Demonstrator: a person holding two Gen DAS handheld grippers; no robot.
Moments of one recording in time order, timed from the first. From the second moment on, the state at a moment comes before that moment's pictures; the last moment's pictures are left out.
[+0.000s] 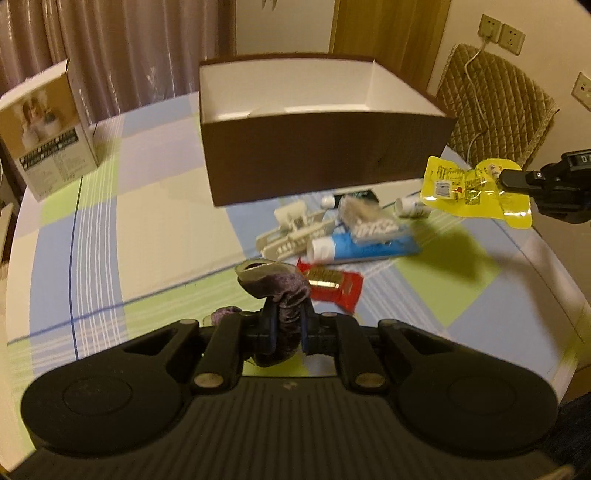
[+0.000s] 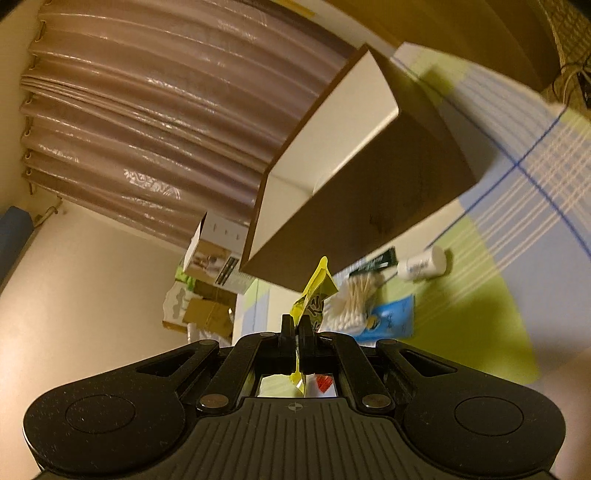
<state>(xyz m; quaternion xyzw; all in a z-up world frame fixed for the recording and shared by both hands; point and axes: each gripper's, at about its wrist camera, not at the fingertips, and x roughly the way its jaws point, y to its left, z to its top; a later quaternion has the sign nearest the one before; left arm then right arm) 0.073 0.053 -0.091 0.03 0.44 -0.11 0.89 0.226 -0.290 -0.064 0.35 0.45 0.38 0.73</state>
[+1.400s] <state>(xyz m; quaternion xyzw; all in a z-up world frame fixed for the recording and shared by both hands) 0.267 0.019 -0.032 0.07 0.37 -0.16 0.91 0.342 -0.272 -0.002 0.35 0.37 0.32 0.80</state>
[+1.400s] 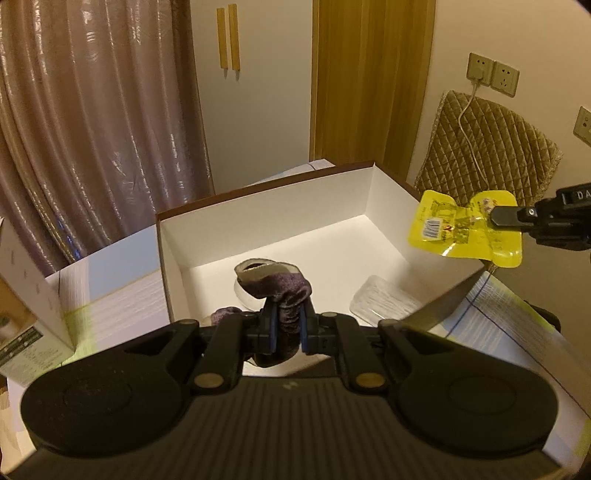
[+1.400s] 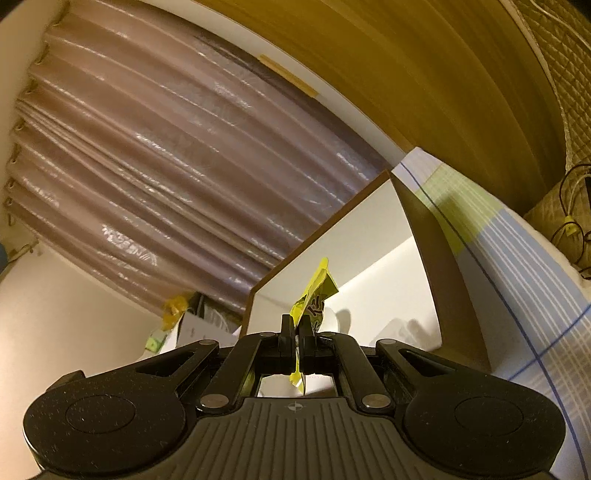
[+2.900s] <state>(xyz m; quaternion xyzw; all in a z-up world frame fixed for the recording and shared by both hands) 0.351 0.012 -0.117 0.10 0.46 -0.11 0.87 0.402 -0.230 -0.043 0.25 0.42 0.23 0.84</state>
